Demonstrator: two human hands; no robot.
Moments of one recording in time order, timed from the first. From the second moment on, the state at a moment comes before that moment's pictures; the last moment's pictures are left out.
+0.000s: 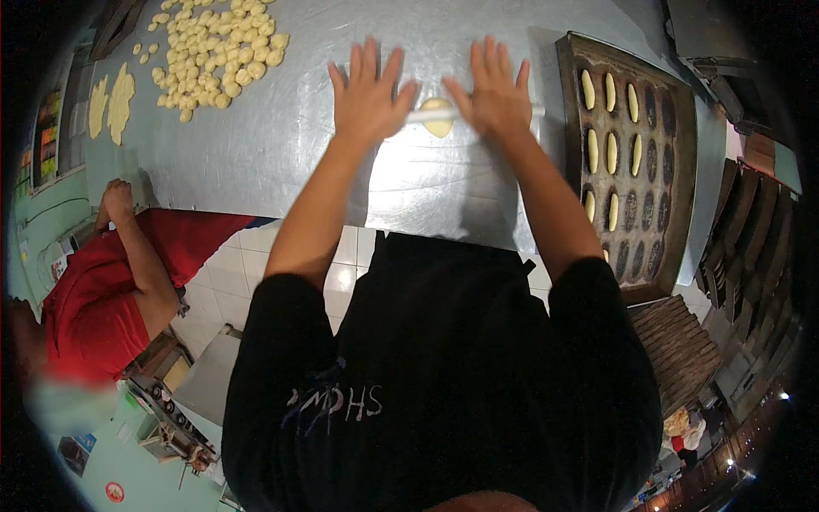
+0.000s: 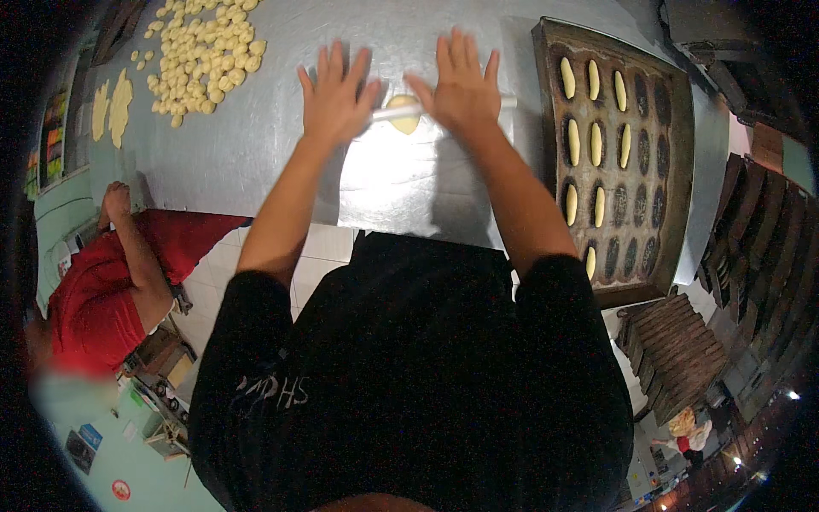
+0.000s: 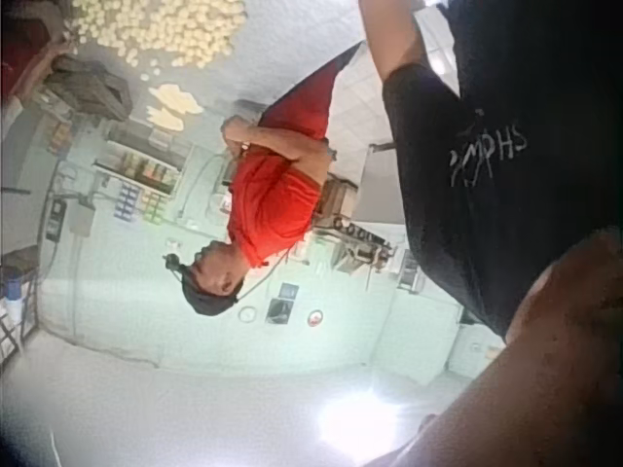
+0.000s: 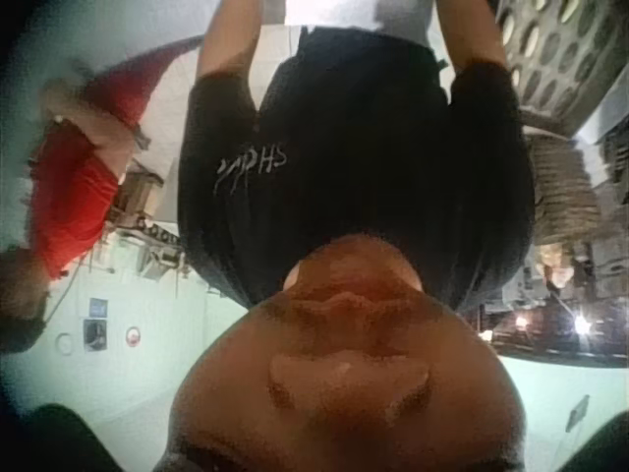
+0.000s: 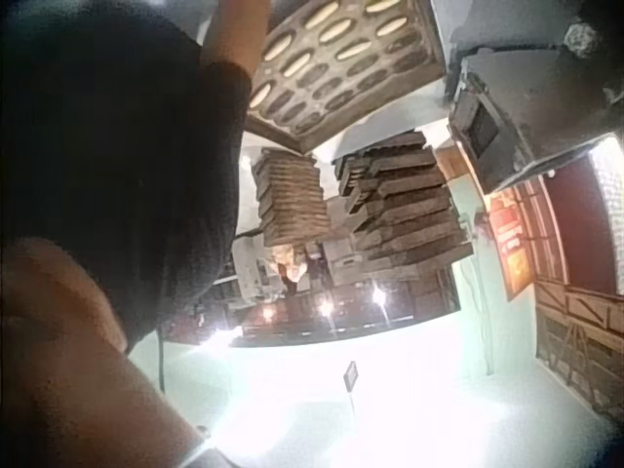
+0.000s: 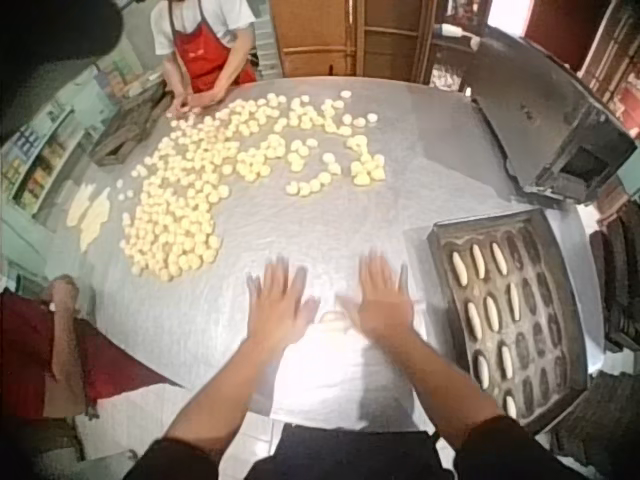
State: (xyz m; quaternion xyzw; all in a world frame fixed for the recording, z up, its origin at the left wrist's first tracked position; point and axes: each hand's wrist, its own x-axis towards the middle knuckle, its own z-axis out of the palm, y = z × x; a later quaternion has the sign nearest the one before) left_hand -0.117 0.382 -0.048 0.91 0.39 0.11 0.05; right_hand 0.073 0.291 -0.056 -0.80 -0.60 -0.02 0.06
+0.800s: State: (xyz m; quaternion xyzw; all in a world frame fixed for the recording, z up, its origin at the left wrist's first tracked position) left_hand -0.154 0.309 -0.054 0.97 0.18 0.03 0.14; right_hand 0.000 0.202 -0.067 -0.71 -0.68 0.09 0.15
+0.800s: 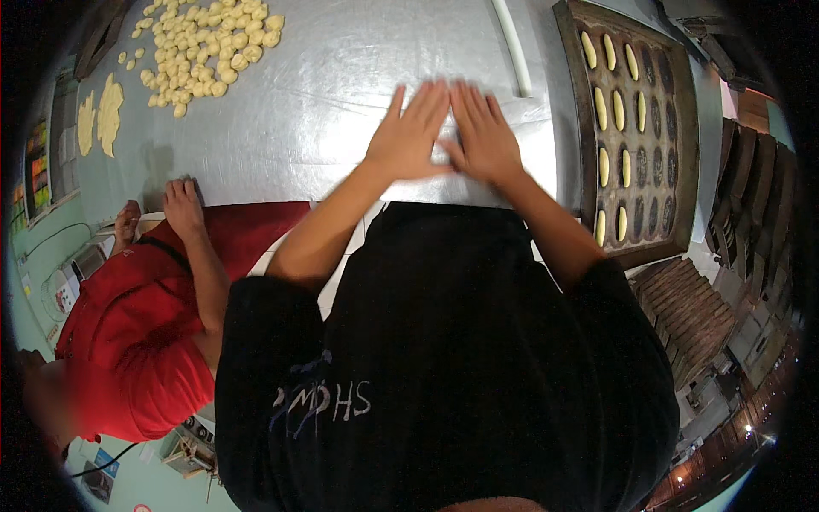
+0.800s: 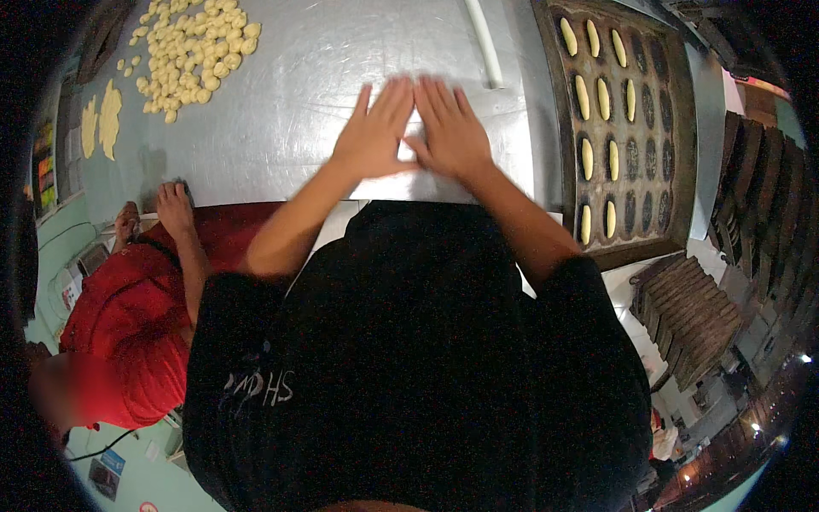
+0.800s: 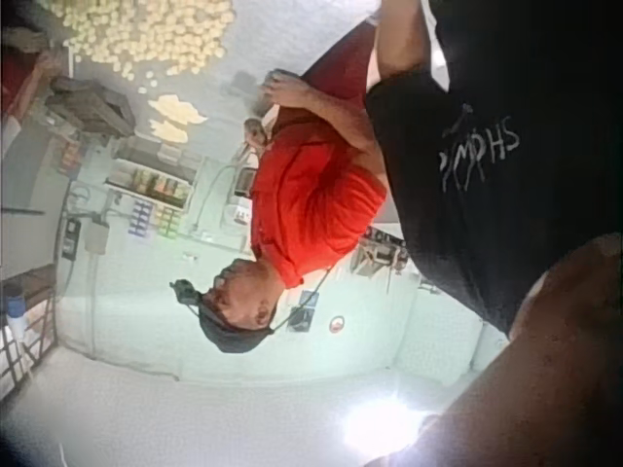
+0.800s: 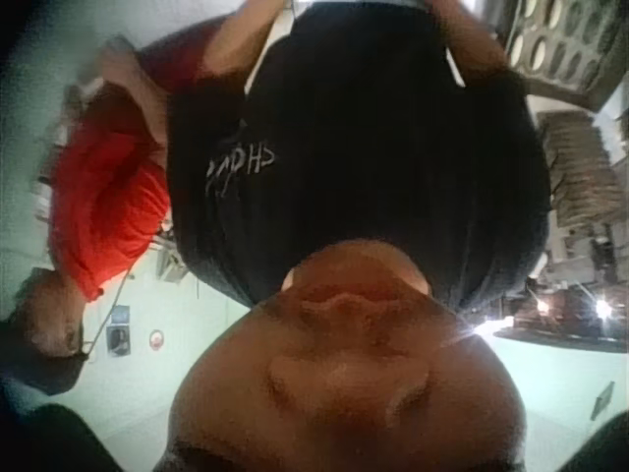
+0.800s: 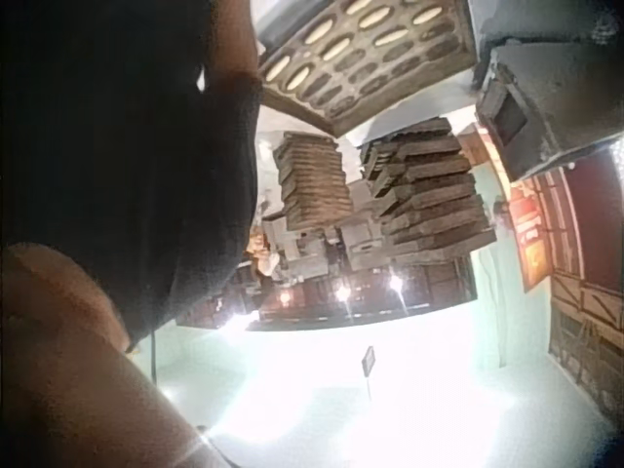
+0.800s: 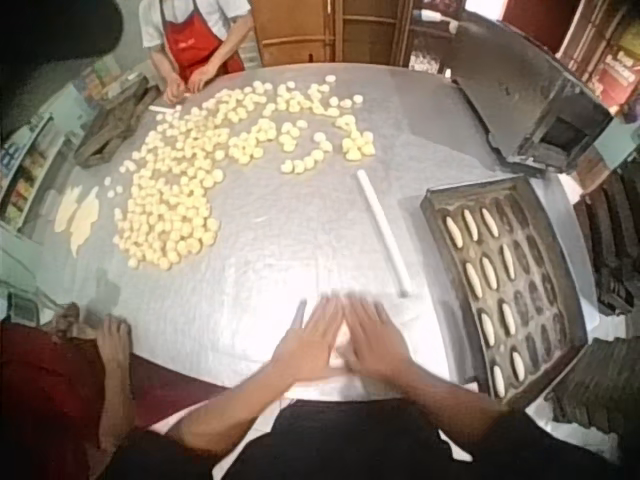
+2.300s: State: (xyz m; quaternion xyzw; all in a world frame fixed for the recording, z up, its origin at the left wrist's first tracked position) left_hand -0.186 0.266 -0.056 0.89 0.33 0.24 0.18; right_hand 0.209 -0.045 -0.029 -0.92 -0.35 0.02 0.16
